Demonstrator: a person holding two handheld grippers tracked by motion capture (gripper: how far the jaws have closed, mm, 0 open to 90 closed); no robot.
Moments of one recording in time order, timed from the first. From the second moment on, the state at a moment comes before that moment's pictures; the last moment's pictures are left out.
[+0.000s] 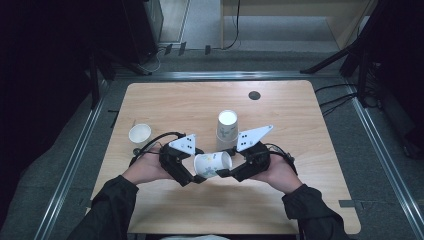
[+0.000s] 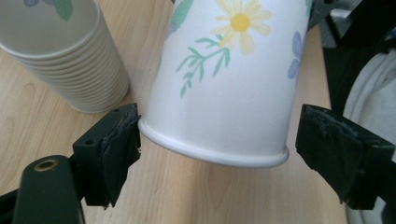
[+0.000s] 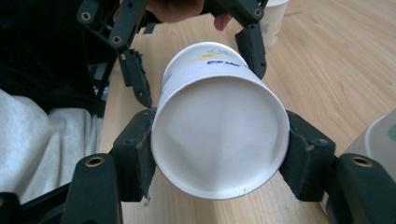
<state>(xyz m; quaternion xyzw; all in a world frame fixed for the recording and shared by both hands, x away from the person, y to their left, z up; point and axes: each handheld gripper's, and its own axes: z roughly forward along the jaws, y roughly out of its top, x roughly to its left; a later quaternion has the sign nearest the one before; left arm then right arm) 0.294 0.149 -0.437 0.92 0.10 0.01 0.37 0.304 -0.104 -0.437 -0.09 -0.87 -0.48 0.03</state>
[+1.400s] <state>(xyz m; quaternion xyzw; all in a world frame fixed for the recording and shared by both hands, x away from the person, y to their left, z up) 0.295 0.162 -0.412 0.92 0.10 -0.01 0.37 0.301 -0.101 -0.443 -0.09 -0.88 -0.46 0.02</state>
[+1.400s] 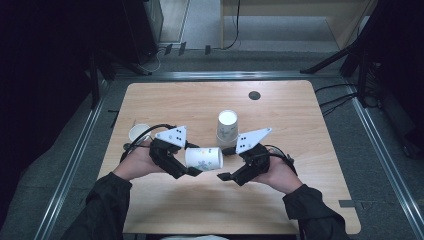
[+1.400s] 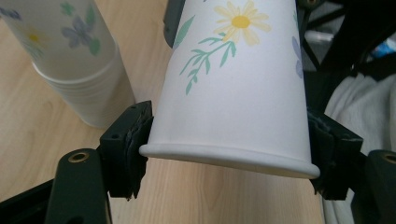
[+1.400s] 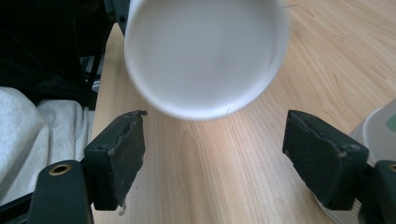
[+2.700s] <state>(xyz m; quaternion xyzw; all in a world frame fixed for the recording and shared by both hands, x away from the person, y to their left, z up) 0.291 0.116 -0.454 0.97 0.10 -0.04 0.22 0.295 -0.072 -0.474 -0.02 -0.92 -0.38 0.05</state>
